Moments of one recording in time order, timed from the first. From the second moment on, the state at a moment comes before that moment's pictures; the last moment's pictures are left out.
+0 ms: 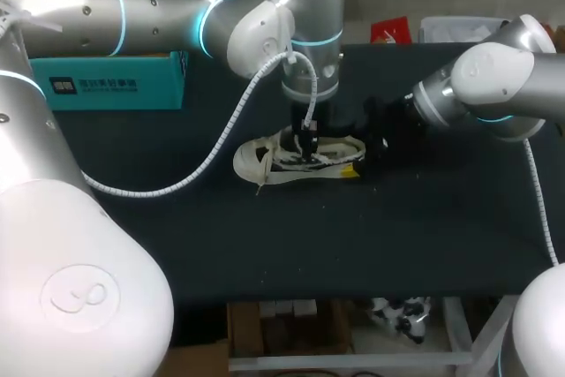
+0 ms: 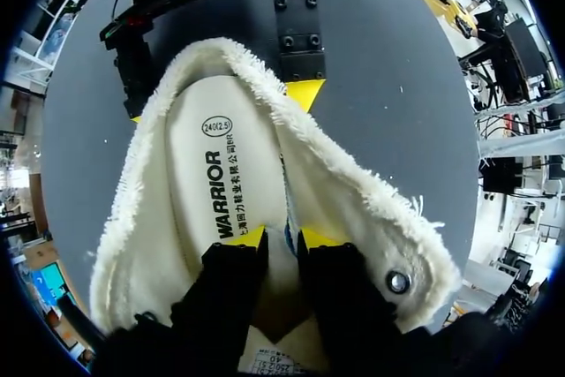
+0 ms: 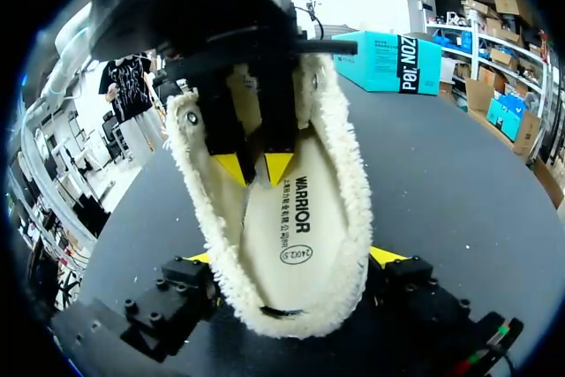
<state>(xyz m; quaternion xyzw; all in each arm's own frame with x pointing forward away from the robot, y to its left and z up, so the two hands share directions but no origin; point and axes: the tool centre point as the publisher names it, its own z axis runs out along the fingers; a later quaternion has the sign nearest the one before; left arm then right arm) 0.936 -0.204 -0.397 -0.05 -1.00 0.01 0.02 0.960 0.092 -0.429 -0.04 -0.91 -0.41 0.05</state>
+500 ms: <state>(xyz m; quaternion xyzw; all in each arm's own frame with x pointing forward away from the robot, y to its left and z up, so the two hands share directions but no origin) 0.944 -0.205 -0.399 -0.03 -1.00 0.01 0.00 0.961 0.092 -0.430 -0.04 -0.91 -0.41 0.05</state>
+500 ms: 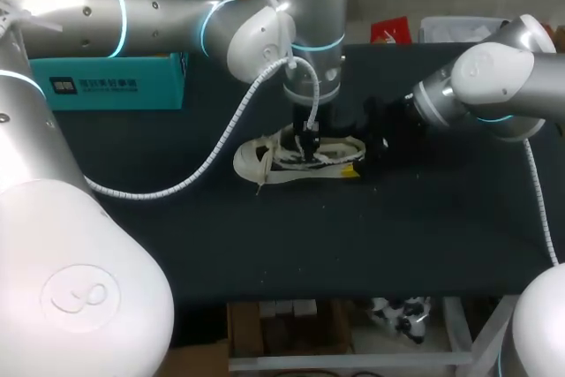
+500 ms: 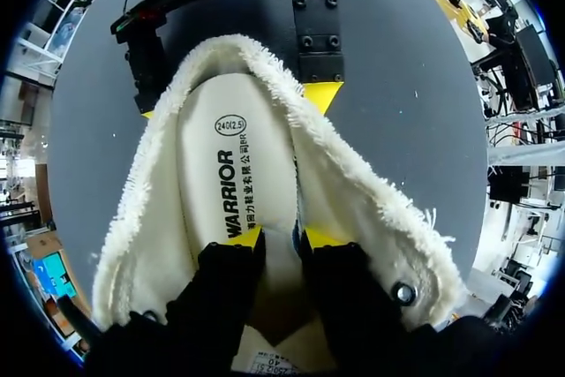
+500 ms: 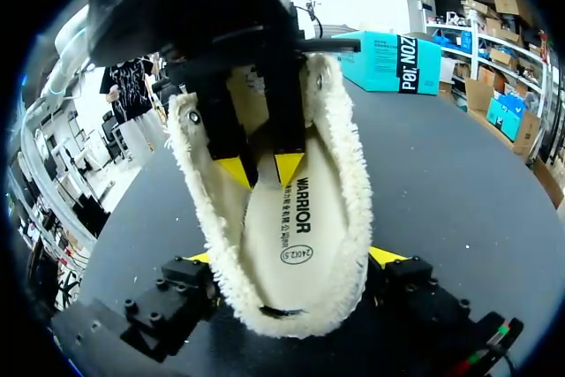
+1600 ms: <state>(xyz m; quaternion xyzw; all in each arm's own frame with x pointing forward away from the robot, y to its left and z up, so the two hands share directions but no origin) 0.977 -0.194 -0.397 -0.02 -1.00 0.00 -0.09 0.967 0.094 -0.430 -0.05 -0.91 -0.41 0.05</state>
